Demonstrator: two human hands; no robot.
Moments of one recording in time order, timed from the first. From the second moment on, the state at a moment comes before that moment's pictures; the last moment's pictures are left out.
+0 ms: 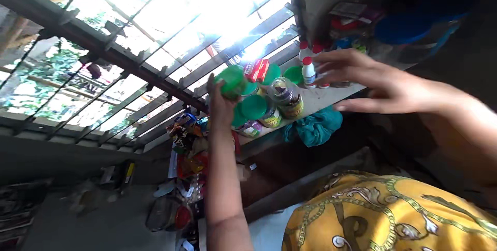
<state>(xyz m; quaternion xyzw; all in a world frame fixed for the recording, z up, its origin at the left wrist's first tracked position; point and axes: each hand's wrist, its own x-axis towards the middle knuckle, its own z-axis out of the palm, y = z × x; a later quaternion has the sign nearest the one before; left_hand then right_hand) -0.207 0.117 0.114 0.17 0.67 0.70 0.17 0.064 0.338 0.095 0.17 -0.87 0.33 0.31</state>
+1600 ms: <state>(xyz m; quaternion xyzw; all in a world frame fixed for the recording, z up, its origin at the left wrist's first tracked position) -0.134 0.021 -0.048 0.20 0.77 0.56 -0.22 -0.105 0.341 0.111 -0.04 -0.97 0.21 0.12</state>
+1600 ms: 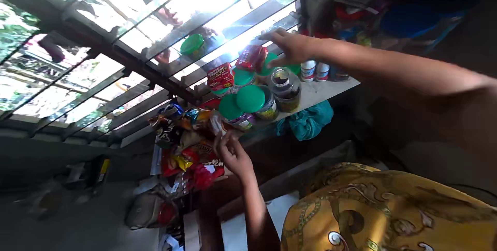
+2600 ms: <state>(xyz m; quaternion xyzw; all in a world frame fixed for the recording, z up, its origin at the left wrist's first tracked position) -0.103 -0.024 -0.087 0.21 0.78 0.58 -0.05 -0.197 0.406 0.045 -0.01 -0.96 0.25 0.11</state>
